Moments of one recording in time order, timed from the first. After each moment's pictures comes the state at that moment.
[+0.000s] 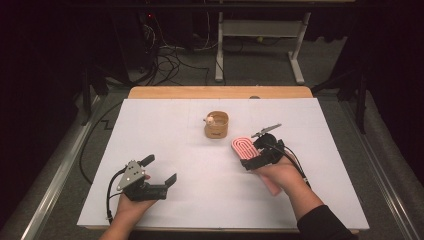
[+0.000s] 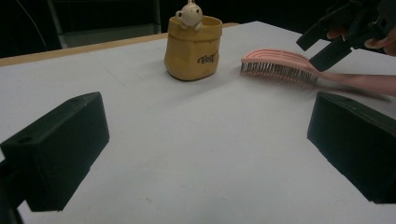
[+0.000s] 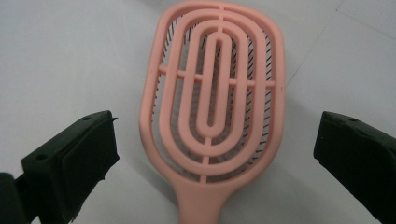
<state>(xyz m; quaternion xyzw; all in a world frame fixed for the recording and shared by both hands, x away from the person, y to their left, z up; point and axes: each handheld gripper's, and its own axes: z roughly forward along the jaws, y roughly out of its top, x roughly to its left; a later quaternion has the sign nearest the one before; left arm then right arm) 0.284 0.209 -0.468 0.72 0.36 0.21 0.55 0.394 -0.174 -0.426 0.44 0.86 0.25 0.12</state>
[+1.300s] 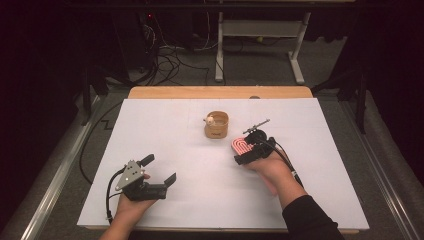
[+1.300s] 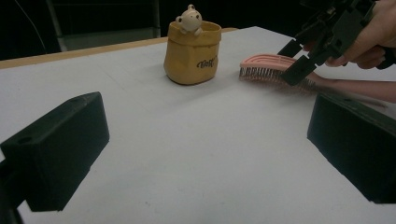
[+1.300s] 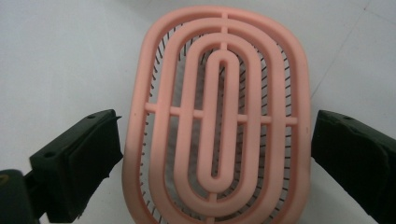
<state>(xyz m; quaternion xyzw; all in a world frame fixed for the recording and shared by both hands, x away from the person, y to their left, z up) 0.284 0.210 -0.467 0.72 0.36 0.21 0.56 0.418 -0.155 -0.442 0.45 0.86 0.22 0.11</state>
